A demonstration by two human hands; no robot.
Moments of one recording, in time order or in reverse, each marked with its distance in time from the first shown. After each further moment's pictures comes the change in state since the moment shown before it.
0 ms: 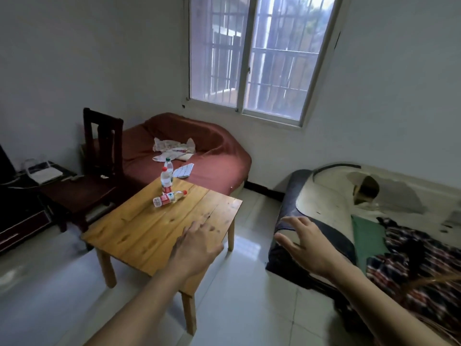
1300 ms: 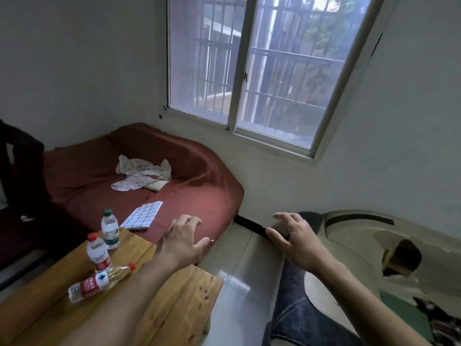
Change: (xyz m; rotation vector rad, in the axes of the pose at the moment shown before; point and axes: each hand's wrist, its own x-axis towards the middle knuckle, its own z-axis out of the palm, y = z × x) left_hand 0.589 0.004 0.045 0.019 0.093 0.012; right_hand 0.575 0.150 -0.023 0.066 0.055 0.021
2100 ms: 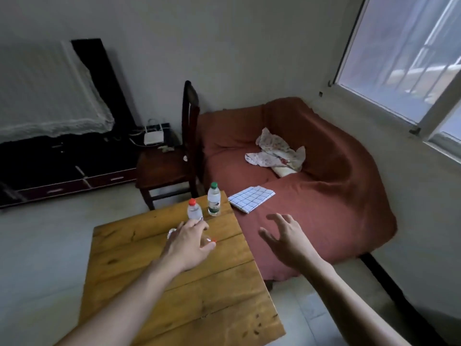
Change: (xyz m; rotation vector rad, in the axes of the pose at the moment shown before) left_hand 0.062 -0.099 0.018 0.099 0.092 -0.798; right_hand 0.276 -0.084 0.179 0.123 -0.579 -0.600
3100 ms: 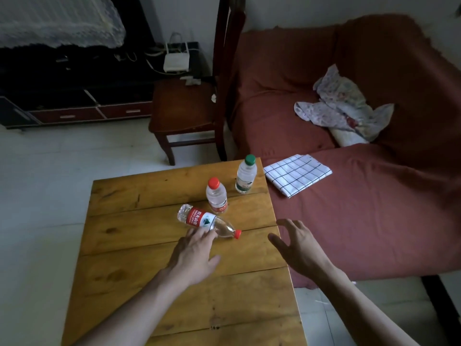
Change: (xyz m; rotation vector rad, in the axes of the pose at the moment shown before) left_hand 0.140 -0.122 0.133 -0.003 -0.267 -0.194; right_hand 0.213 0.057 0.167 -0.068 -0.386 -0.011
